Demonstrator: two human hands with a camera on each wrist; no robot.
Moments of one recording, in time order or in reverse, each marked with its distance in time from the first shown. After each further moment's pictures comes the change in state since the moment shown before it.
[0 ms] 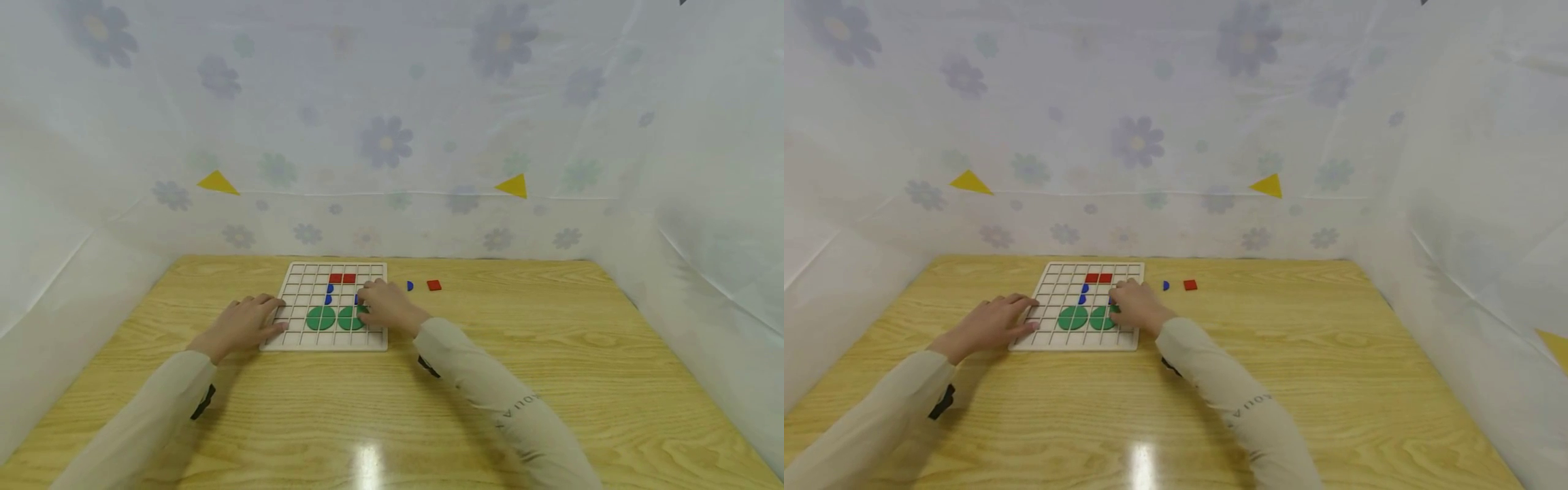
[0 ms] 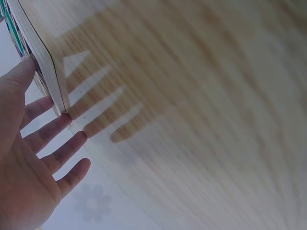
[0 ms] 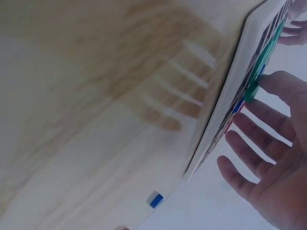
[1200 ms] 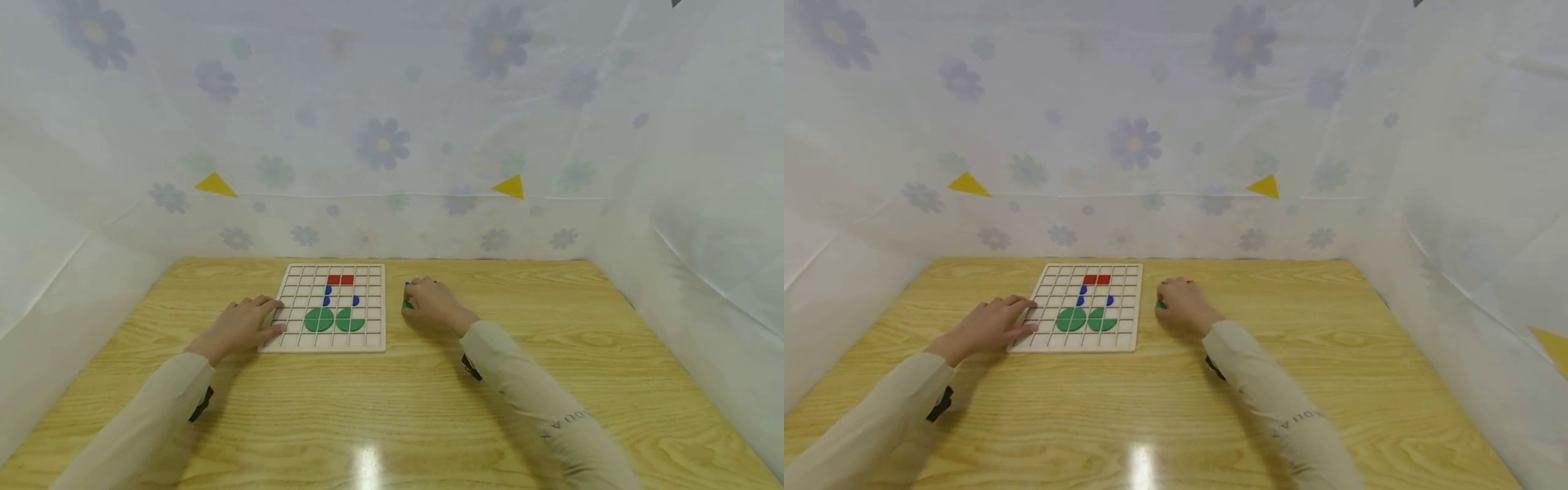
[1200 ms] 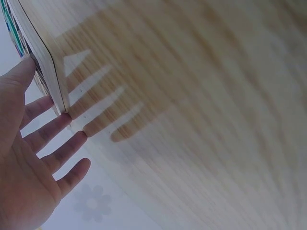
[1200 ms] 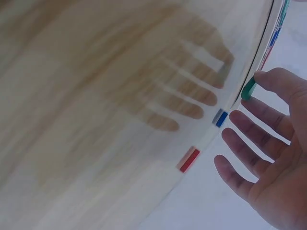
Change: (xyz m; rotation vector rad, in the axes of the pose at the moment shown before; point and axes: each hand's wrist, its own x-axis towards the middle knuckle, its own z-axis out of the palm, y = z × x) left_hand 0.000 -0.002 0.000 0.003 -0.010 0.000; right_hand -0.051 0.066 0.002 0.092 0.102 0.093
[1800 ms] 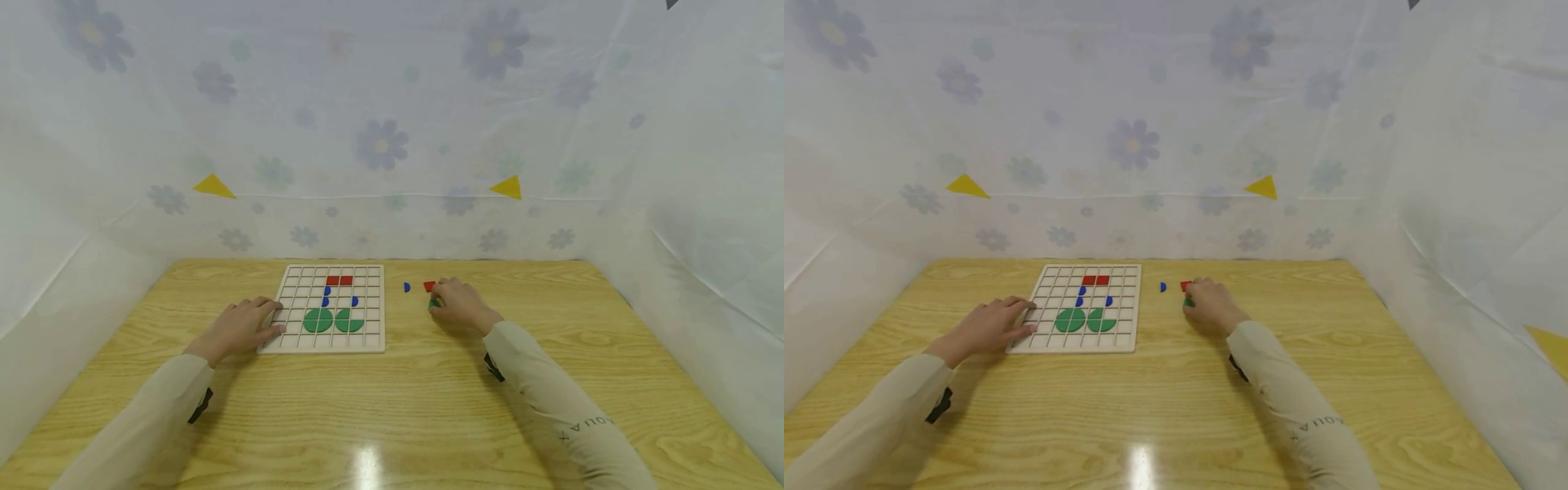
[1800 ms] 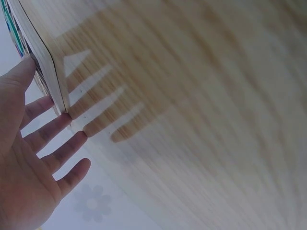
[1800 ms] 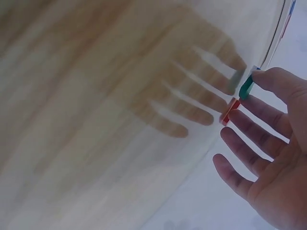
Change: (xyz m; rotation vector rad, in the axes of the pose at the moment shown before) left_hand -0.001 0.001 -0.001 -0.004 0.002 -0.002; right_hand -0.027 0.038 -0.008 0.002 -0.011 0.075
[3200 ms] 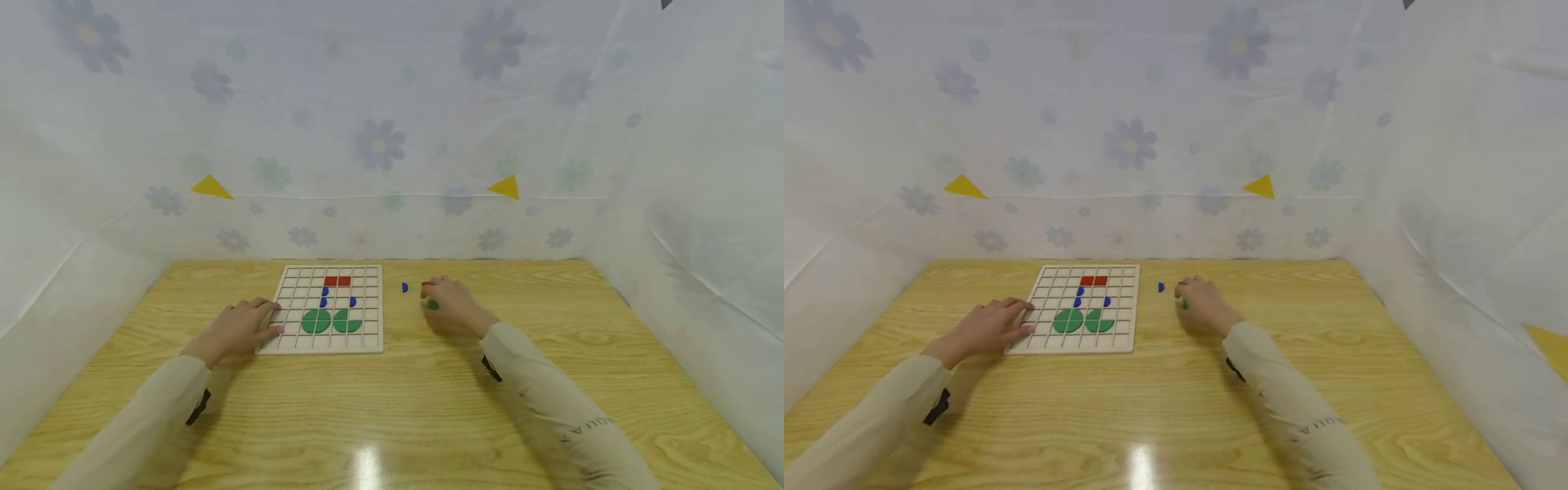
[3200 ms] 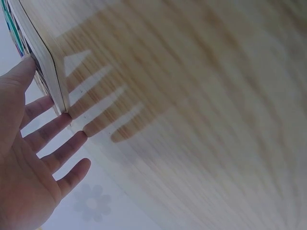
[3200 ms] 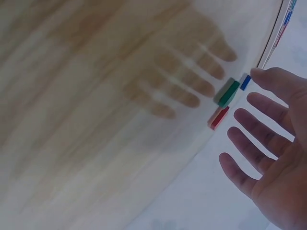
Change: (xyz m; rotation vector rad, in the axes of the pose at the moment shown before) left_hand 0.000 0.000 0.000 0.001 0.002 0.007; right_hand 0.002 -0.011 -0.002 -0.052 0.037 -0.073
